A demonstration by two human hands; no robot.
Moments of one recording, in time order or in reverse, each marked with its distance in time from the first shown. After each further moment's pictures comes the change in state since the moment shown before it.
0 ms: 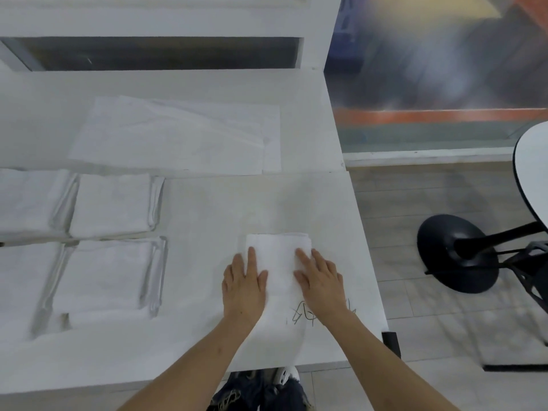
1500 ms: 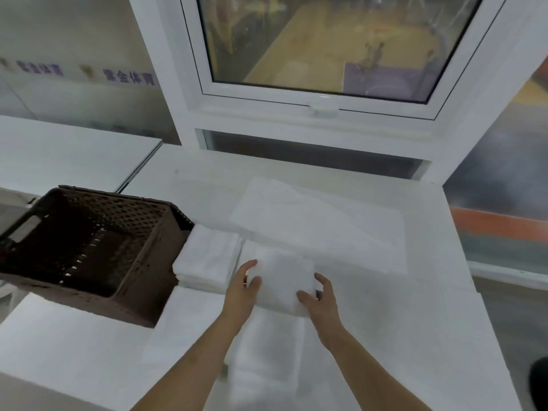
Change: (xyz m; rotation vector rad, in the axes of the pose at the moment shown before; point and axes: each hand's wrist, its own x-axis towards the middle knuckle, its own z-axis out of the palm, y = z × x) left_hand 0.070 -0.255 -0.305 -1.153 0.186 -0.156; right_hand 0.063 -0.385 -0.009 1.162 -0.161 0.069
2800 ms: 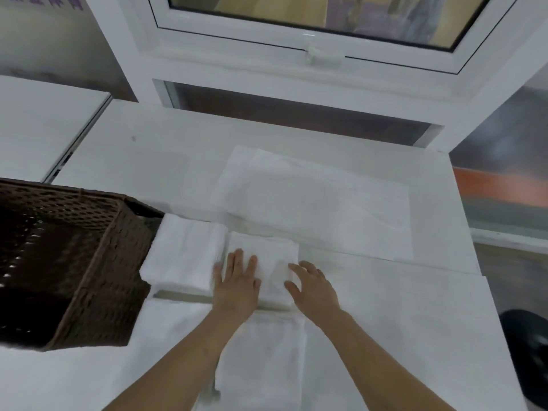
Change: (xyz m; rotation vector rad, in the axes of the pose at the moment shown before) left_hand 0.113 -0.074 0.011 1.402 -0.217 0.140; right_hand 0.098 0.012 0.018 -1.215 -0.124 -0.187
